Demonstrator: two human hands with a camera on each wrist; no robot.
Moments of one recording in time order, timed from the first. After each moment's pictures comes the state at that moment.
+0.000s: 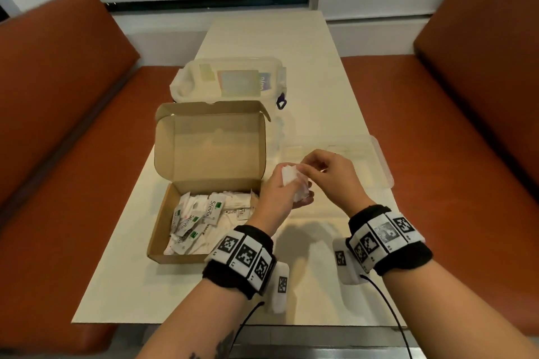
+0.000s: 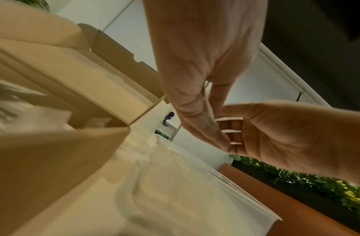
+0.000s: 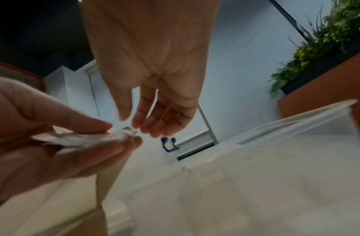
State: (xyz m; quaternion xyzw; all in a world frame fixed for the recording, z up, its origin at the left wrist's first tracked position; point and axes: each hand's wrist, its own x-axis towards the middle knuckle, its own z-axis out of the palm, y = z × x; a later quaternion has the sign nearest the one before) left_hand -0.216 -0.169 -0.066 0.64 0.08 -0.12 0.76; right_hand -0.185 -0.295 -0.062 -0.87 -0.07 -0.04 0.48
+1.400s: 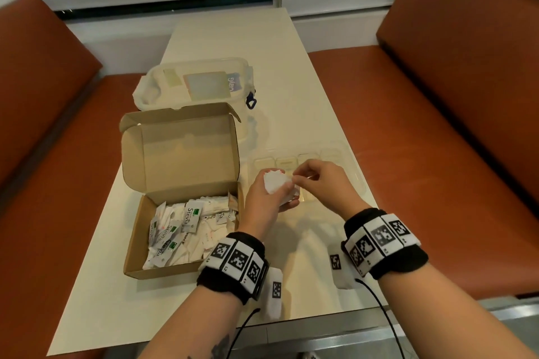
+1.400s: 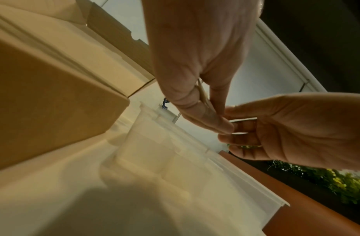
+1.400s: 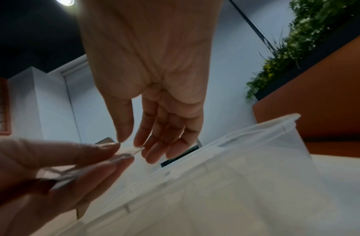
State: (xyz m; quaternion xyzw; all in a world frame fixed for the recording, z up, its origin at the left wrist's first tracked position) left_hand -0.217 -0.182 -0.093 0.63 0.06 -0.10 0.77; right_hand -0.208 -0.324 -0.069 -0.88 0.00 0.01 0.48
